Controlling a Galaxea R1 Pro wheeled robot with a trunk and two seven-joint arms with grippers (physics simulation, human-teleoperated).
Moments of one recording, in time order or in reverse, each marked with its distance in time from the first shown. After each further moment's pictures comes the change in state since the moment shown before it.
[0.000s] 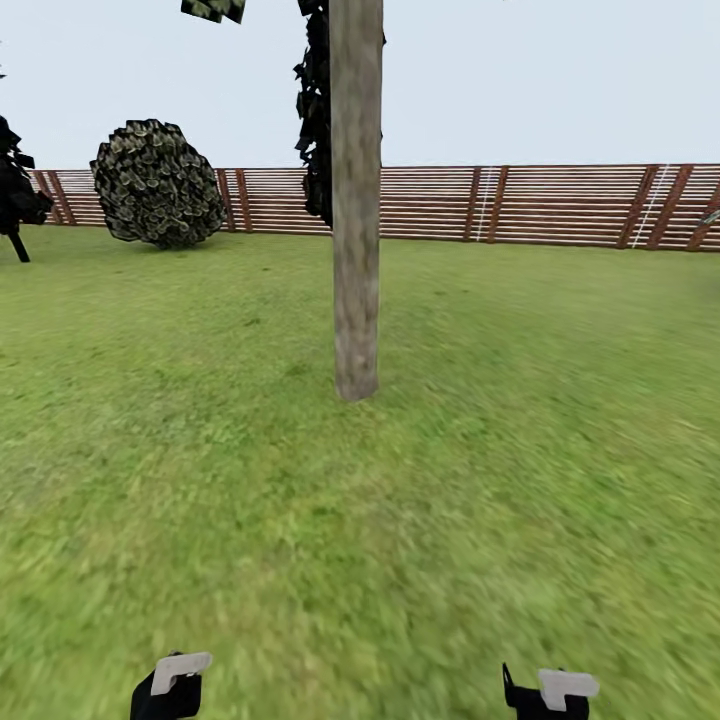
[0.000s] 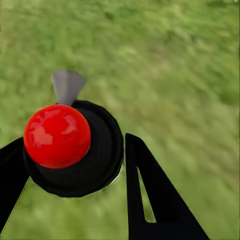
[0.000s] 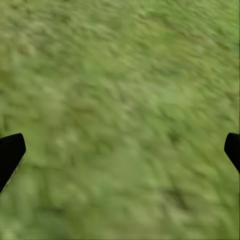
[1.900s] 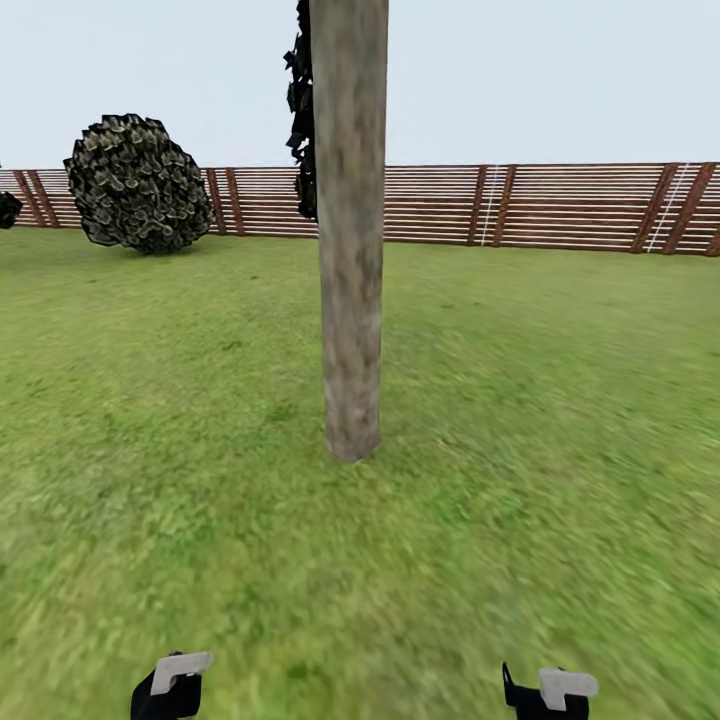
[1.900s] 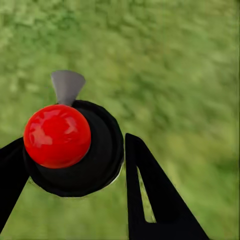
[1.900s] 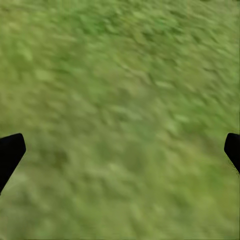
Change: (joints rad) left arm 0.000 0.001 -0.002 0.000 -0.001 -0.003 -0.001; right arm 0.000 0.000 0.000 -0.001 0.000 0.000 0.000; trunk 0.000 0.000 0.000
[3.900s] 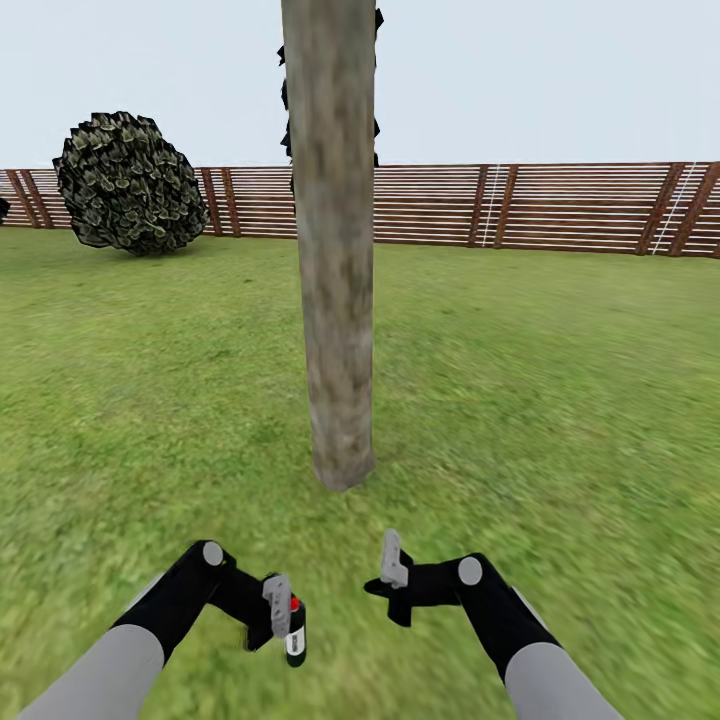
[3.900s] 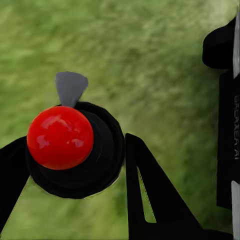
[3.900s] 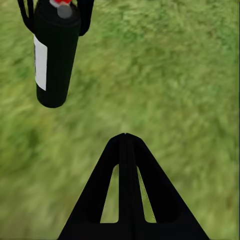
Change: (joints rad) left arm -0.304 -0.050 -0.144 -0.359 -0.797 0.364 -1.291; right arm -0.330 0.180 0.140 -0.309 0.682 0.169 1.071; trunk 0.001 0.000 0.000
